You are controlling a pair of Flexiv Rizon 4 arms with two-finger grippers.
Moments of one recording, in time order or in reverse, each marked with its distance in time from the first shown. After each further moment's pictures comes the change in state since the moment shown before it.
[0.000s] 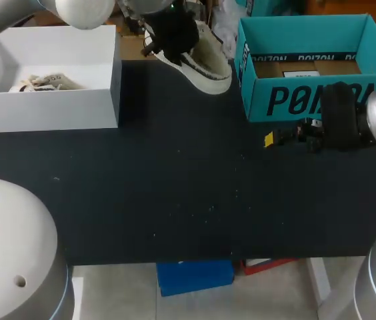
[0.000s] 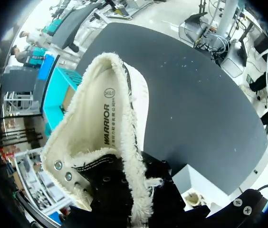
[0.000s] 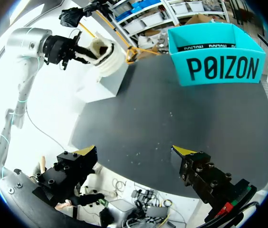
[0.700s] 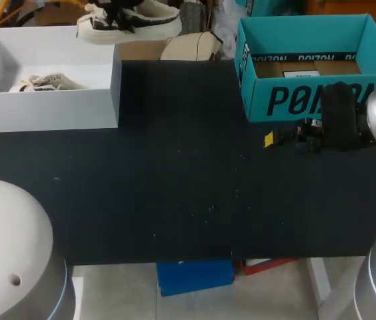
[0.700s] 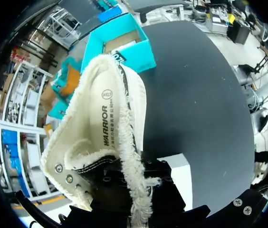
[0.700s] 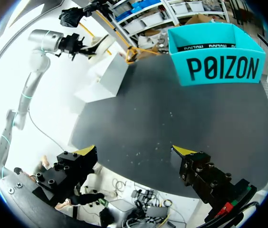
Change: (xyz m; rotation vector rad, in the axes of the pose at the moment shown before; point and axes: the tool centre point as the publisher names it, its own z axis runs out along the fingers) left arm 0.027 0.169 0.006 -0.027 -0.023 -0.688; right arm 0.000 0.000 0.000 0.000 0.000 0.000
